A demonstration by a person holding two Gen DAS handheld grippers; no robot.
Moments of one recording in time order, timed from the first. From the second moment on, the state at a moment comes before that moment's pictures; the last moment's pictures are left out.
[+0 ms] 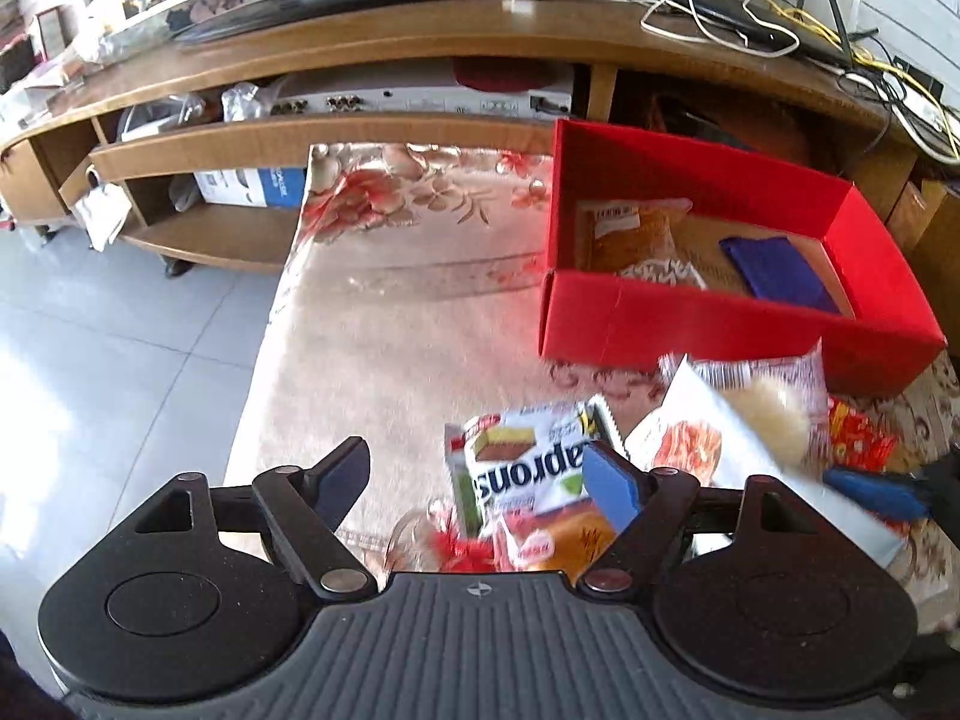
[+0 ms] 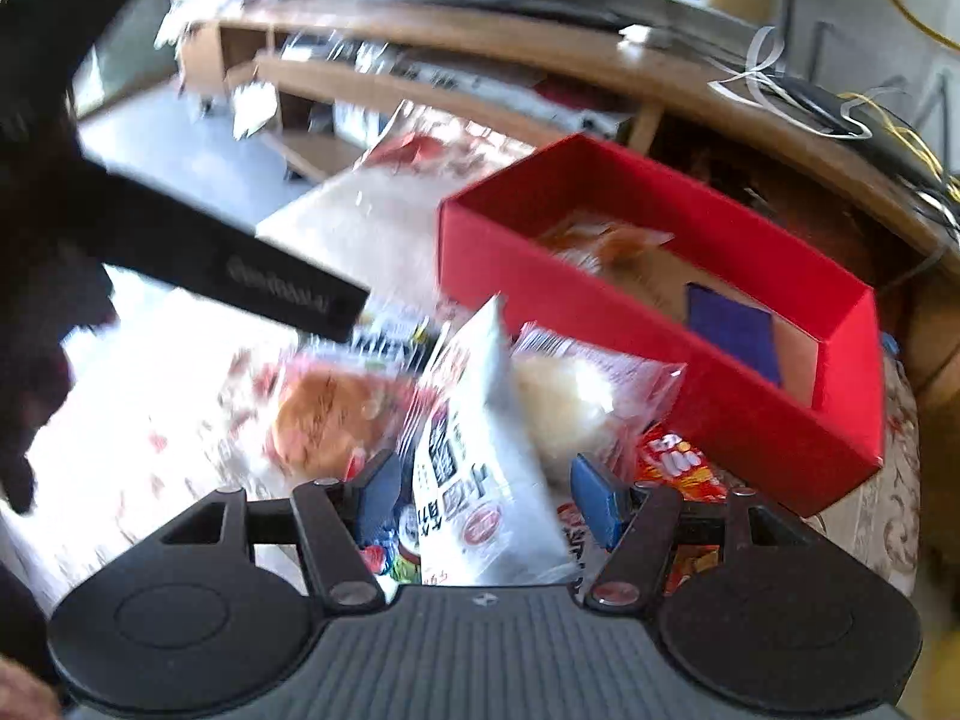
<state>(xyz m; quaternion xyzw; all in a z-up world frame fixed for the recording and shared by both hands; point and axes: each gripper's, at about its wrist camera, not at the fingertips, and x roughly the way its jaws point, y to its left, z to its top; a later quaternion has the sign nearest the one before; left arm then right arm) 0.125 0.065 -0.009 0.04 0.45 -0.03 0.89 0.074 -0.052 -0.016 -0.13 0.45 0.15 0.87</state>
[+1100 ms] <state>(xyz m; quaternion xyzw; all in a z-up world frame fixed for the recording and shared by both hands) 0.060 0.019 -0.050 0.21 0.47 -0.20 0.84 0.008 -0.146 -0.025 0.02 0.54 0.13 0.83</state>
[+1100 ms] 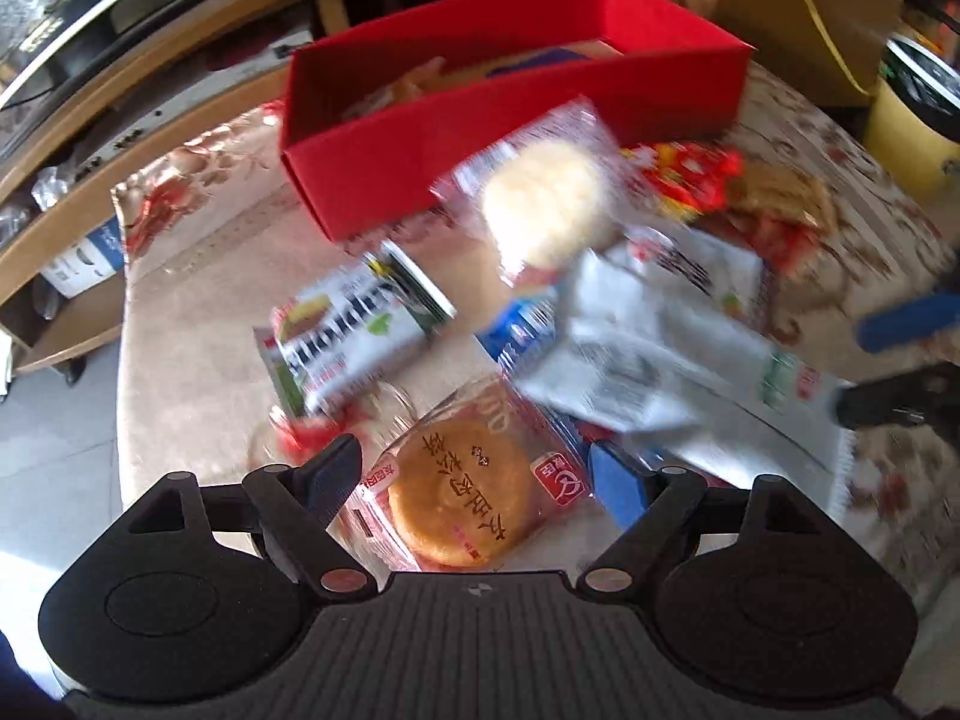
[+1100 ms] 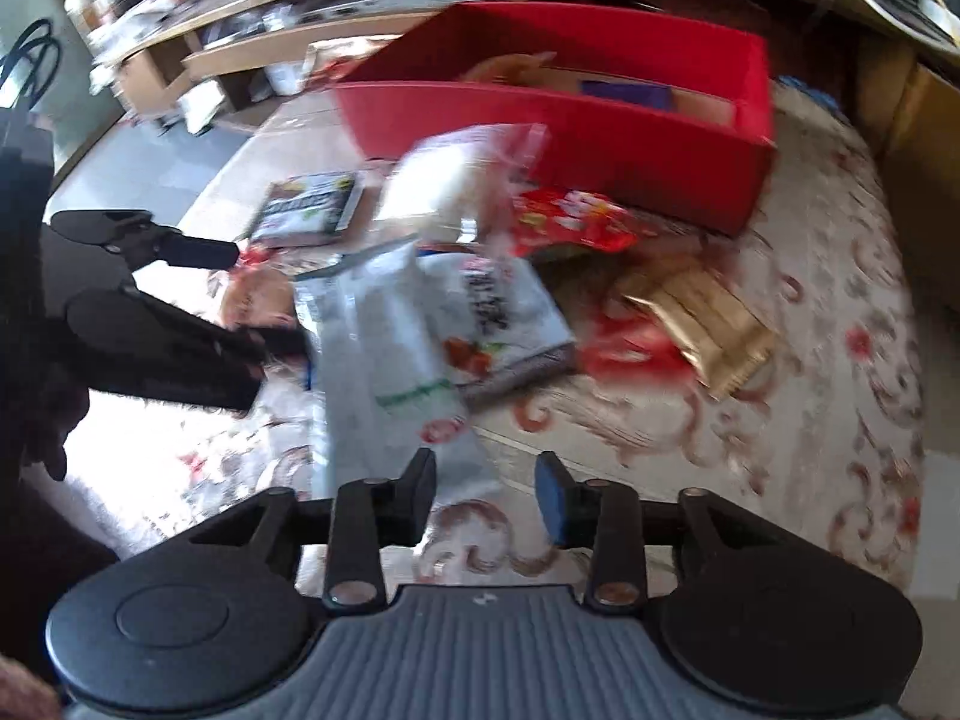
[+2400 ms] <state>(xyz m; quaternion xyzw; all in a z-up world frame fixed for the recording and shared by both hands) 0.031 0.067 -0.029 0.18 0.47 -0.22 0.84 0.035 -0.057 -0.056 -0.02 0.56 0.19 0.81</state>
